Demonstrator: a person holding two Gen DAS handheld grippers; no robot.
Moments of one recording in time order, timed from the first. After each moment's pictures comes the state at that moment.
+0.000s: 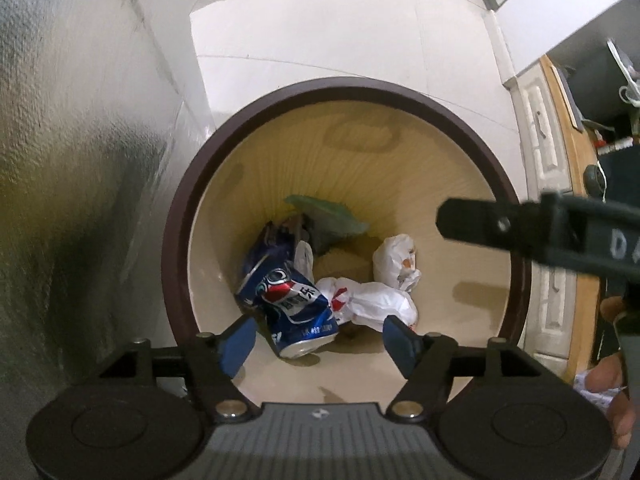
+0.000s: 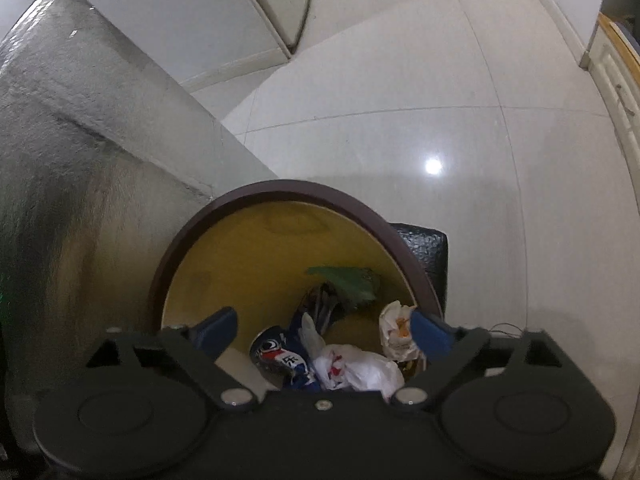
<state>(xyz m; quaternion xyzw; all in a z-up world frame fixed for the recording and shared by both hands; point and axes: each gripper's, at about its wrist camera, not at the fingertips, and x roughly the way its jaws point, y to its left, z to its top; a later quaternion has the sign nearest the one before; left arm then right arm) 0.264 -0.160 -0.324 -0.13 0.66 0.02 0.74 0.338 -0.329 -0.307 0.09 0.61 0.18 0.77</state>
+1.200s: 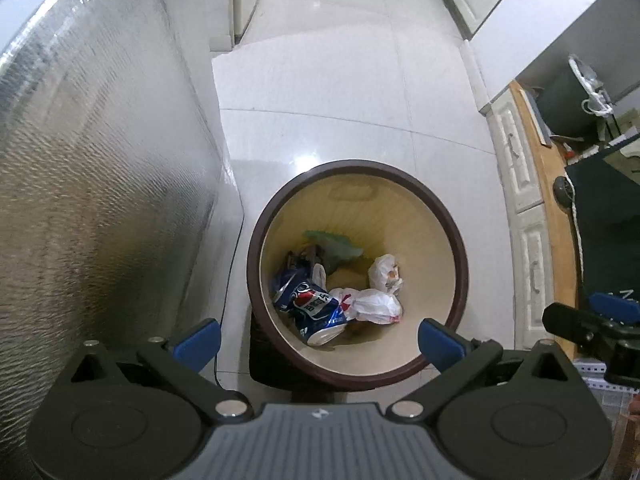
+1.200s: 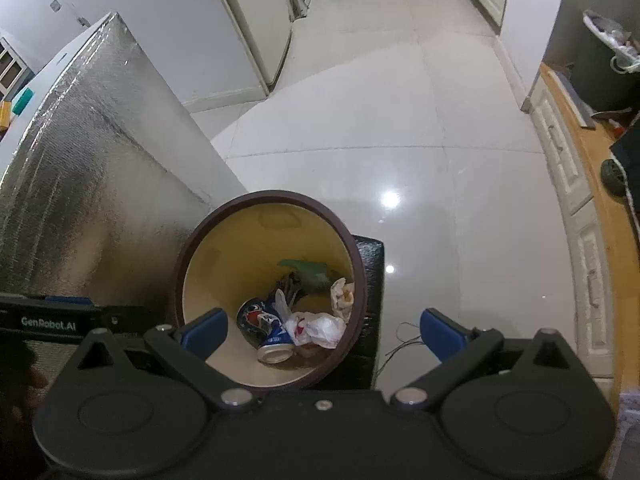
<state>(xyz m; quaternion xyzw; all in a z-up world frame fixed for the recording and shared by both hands) 0.228 -0.128 -0.193 -0.11 0.62 0.00 0.77 0.256 -0.373 -0.177 0.04 0.57 0.13 0.81</state>
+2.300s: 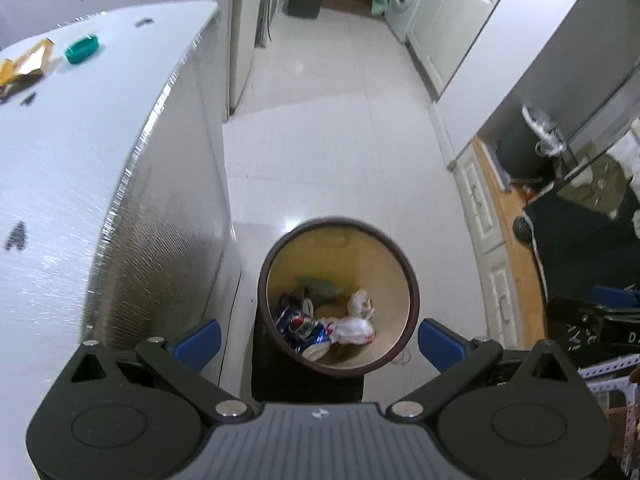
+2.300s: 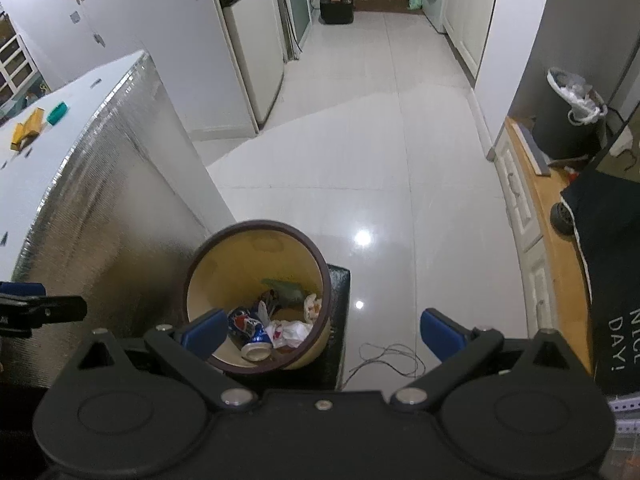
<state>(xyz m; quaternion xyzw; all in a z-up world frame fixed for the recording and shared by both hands) 0.150 -0.115 -0.074 -0.11 0.53 0.00 0.84 0.199 -0.395 -0.077 -0.01 0.51 0.11 0.85</state>
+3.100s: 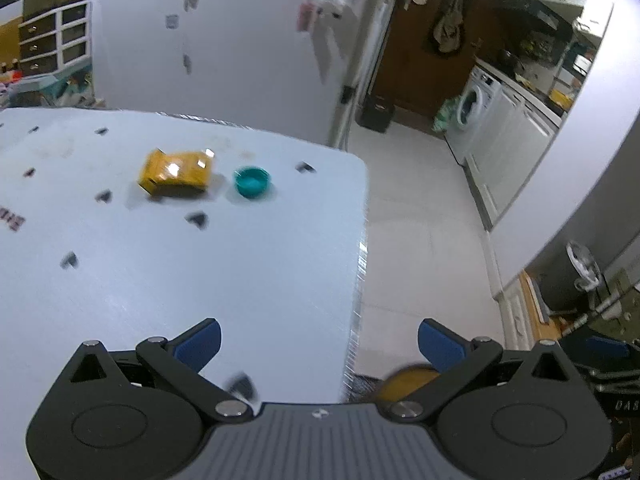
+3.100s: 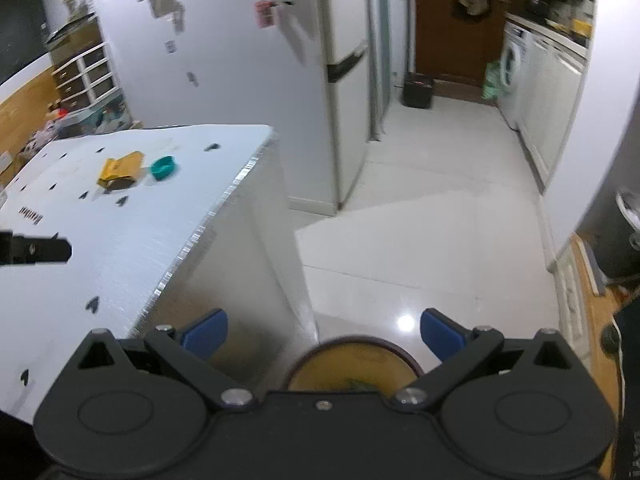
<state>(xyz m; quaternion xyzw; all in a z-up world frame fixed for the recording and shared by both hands) 0.141 0.057 0.029 -0.15 0.40 0.10 0.90 0.222 -0.246 0.000 -0.04 0.41 0.22 0.89</state>
